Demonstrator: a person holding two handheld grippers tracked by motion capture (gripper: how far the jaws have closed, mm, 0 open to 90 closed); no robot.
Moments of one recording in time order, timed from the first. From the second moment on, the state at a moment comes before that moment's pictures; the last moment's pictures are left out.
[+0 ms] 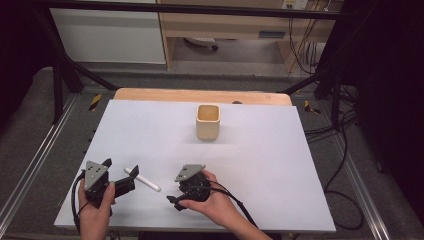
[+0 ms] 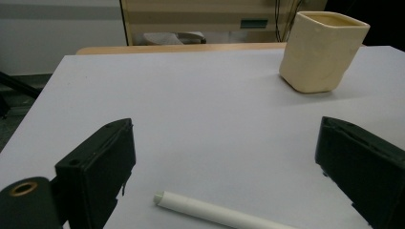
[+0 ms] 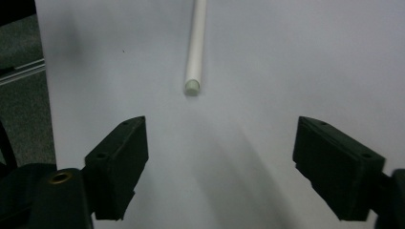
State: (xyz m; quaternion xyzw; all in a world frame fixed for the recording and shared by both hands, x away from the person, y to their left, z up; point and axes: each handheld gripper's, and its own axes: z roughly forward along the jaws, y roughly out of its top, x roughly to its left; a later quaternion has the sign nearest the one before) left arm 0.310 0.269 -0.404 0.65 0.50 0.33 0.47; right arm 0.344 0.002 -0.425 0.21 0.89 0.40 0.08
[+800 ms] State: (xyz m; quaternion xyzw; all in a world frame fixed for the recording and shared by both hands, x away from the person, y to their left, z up) left arm 0.311 0.276 -0.404 0.63 0.52 0.33 0.47; right arm 0.361 0.065 -0.452 0.21 0.88 0.43 0.06
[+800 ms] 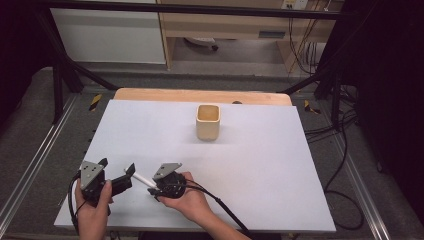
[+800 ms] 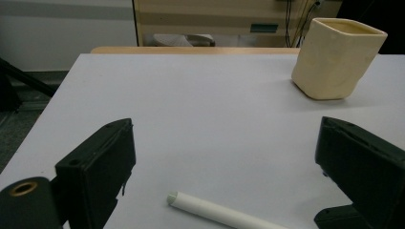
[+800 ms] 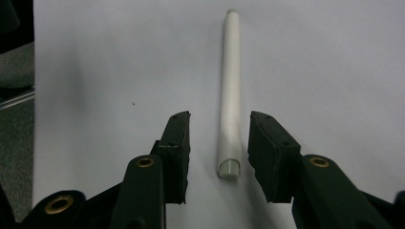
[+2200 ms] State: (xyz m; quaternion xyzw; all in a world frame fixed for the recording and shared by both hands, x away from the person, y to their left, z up) left arm 0.309 0.263 -0.400 0.63 0.51 0.33 0.49; right arm 0.358 -0.017 -0.443 0.20 0.87 0.43 0.08
